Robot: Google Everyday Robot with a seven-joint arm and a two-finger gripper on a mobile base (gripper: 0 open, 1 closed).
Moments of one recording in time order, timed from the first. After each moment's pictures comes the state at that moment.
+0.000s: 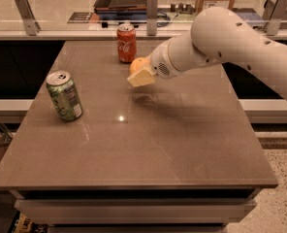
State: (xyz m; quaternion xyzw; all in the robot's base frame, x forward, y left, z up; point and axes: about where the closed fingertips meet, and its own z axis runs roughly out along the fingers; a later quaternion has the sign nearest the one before) arm 0.632 0.003 0.872 -0.48 0.76 0.16 0.40
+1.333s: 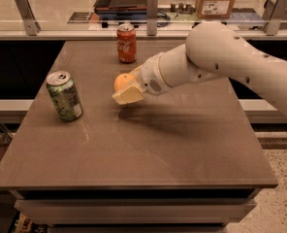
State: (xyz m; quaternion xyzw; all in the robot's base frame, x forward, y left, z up) arm 0.573 0.046 0.859 -0.52 0.72 0.23 0.39
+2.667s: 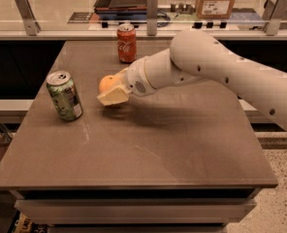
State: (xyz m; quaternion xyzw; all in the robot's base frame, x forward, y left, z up) arm 0.579 0.089 0.850 -0.52 0.70 0.28 0.39
